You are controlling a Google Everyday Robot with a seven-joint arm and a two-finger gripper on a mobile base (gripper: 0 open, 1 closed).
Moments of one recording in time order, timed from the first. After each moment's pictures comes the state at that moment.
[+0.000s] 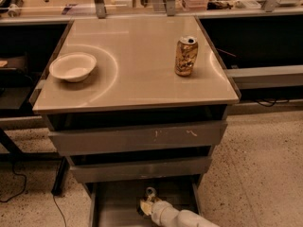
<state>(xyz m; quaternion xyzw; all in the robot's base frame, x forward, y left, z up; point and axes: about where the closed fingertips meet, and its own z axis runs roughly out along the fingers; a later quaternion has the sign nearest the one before) 0.488 0.023 0.250 -0.11 0.86 0.32 0.39</state>
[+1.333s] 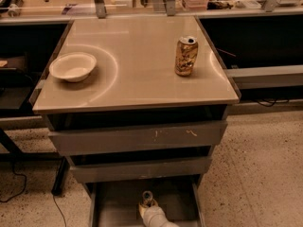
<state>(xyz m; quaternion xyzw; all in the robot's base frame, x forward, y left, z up) 0.502 0.026 0.191 -0.09 0.87 0.18 0.44</state>
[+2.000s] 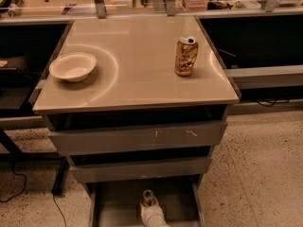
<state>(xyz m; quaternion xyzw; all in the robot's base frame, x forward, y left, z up) 0.512 0.016 0.187 -0.09 0.87 0.11 0.47</state>
